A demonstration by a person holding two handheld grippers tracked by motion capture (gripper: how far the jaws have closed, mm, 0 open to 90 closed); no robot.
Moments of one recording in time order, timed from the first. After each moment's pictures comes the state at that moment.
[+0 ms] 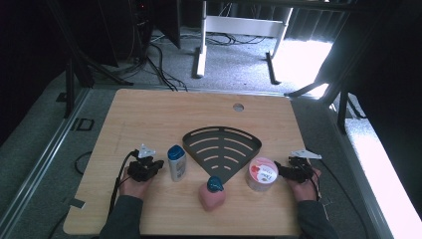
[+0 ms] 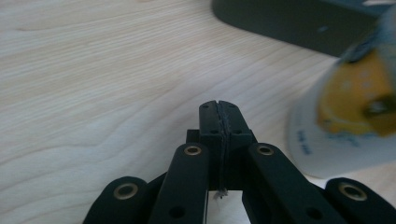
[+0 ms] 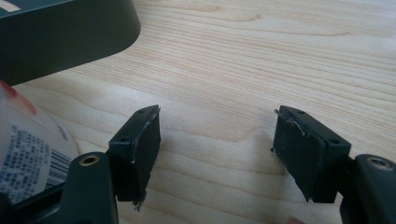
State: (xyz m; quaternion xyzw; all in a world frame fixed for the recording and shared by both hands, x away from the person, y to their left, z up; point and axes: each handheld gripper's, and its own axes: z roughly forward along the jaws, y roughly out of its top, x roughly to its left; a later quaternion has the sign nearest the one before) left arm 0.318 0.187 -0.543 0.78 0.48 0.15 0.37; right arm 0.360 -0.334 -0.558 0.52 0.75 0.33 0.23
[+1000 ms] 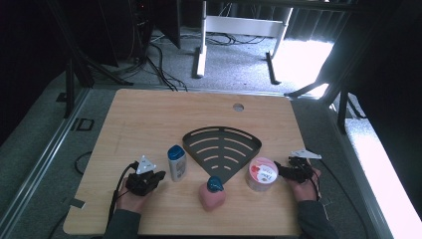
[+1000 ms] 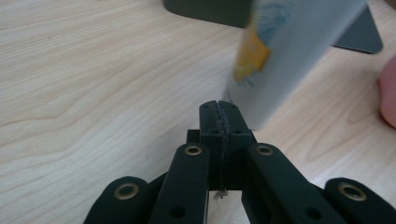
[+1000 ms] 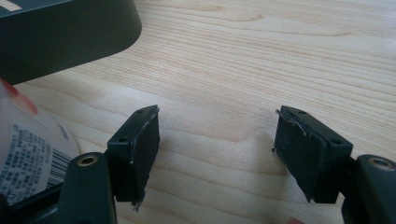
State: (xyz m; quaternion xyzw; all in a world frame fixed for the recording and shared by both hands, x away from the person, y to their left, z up) left arm 0.275 0.177 -0.538 0.80 0.44 0.16 0.37; right arm 0.361 -0.334 -0.558 0.52 0.75 0.33 0.23
